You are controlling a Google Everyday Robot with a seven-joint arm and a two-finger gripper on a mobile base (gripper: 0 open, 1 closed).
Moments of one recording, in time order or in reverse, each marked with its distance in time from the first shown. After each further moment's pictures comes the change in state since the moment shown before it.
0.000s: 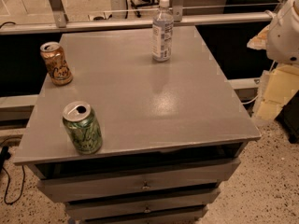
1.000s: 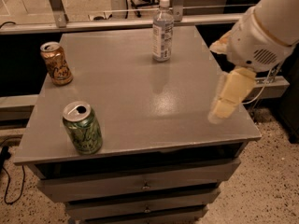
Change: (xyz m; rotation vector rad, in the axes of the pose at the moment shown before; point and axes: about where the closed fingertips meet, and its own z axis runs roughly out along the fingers) arm -0.065 0.004 0.030 -0.053 -0.198 -0.019
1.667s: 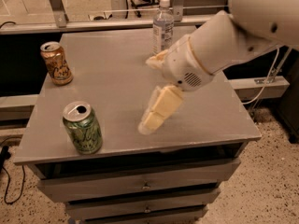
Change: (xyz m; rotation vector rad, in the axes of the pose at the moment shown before) arm -0.113 0.034 0.075 -0.127 -0.361 -0.055
